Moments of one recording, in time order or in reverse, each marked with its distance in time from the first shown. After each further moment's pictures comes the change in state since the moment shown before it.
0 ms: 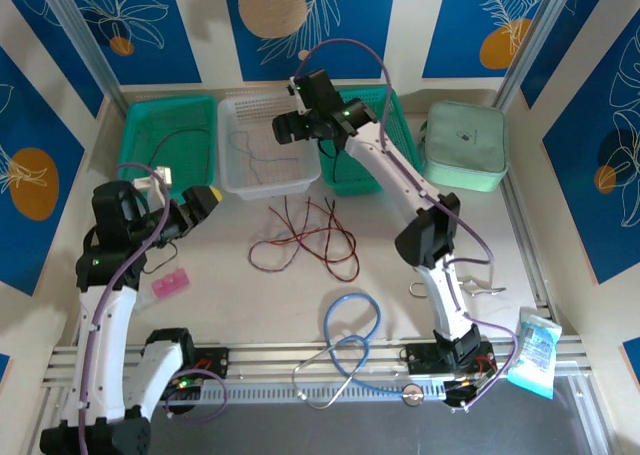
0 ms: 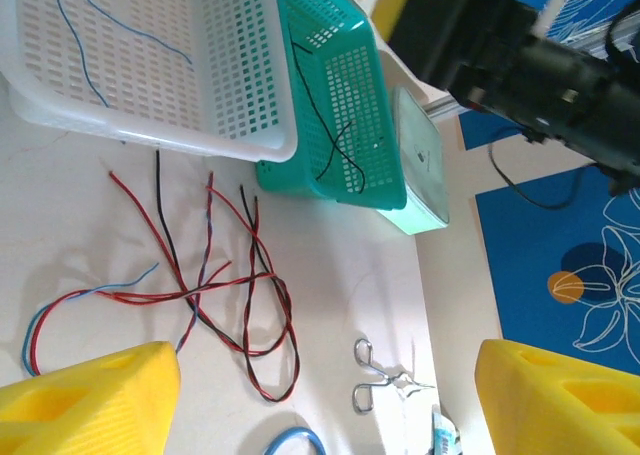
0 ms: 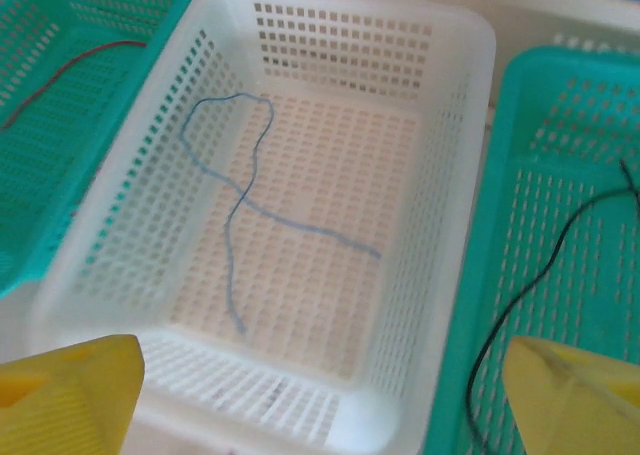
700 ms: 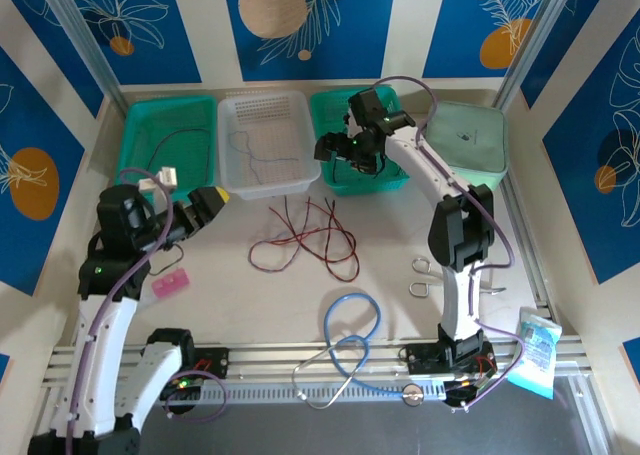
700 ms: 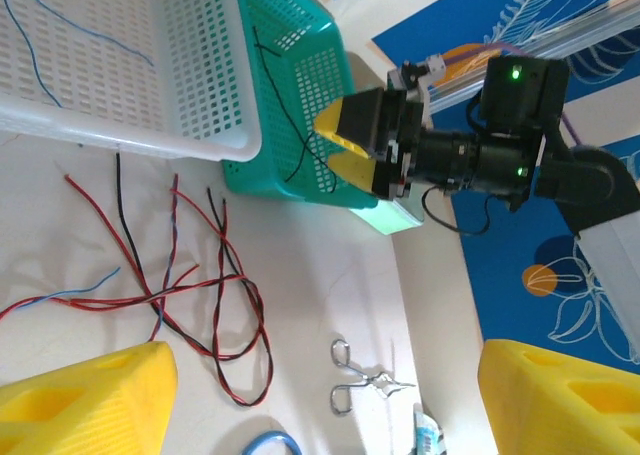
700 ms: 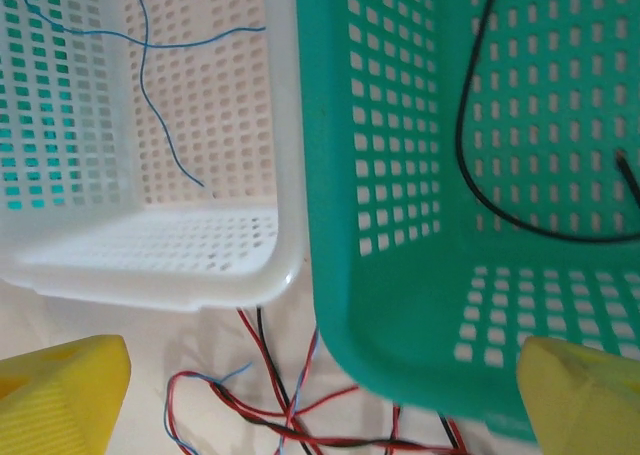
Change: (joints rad) left arm -0.125 -0.007 -0.017 0.079 -0.081 -0.084; right arm -0.232 -0.122 -0.473 0.052 -0.388 0.274
